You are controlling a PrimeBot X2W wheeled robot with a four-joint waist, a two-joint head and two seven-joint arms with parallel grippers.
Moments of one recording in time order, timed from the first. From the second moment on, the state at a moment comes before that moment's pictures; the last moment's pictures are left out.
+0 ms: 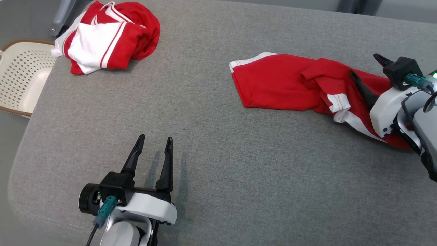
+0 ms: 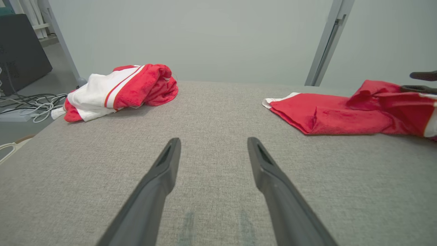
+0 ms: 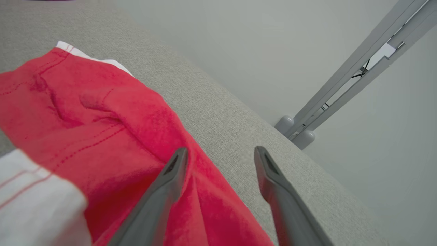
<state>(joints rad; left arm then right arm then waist) -0.17 0.05 -0.25 0.22 -0.24 0.08 -0.26 -1.01 -0.46 0.96 0.97 0.49 0.13 -0.26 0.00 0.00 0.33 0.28</state>
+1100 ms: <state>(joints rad) -0.14 0.05 -0.22 0.23 -0.20 0.05 -0.26 -0.72 -0.36 0.78 0.73 0.11 0.13 -0.26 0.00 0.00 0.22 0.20</state>
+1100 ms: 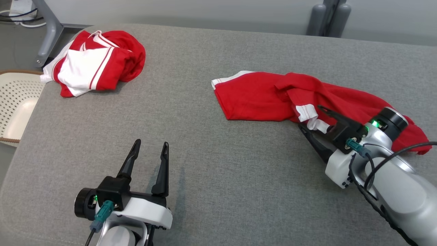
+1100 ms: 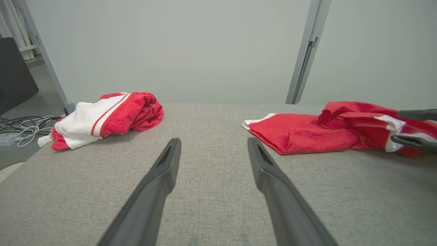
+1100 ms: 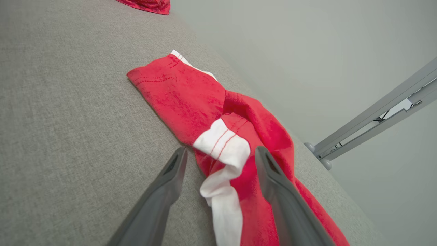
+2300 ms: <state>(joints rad) -0.13 0.05 -0.21 0.23 -0.21 0.06 -0.26 -0.77 -0.28 1.12 0.52 0.27 0.13 -0.26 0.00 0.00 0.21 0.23</state>
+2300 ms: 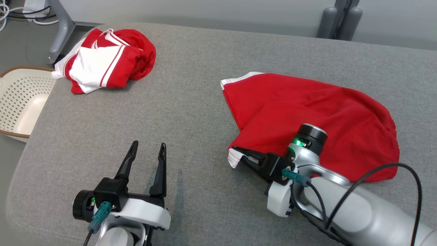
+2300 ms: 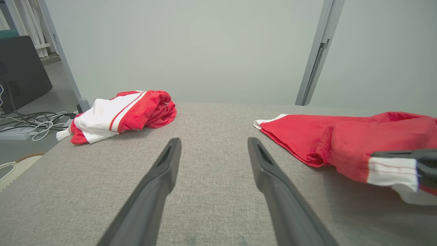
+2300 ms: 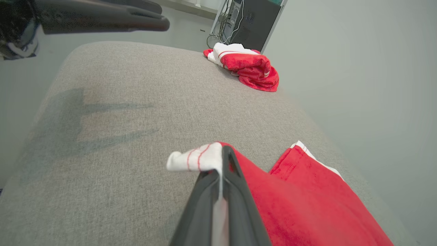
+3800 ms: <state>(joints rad) -0.08 0.05 -0.19 0.23 -0.18 0.04 -0.26 -0.28 -0.39 0.47 0.41 0.02 0.13 -0.26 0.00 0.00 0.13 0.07</state>
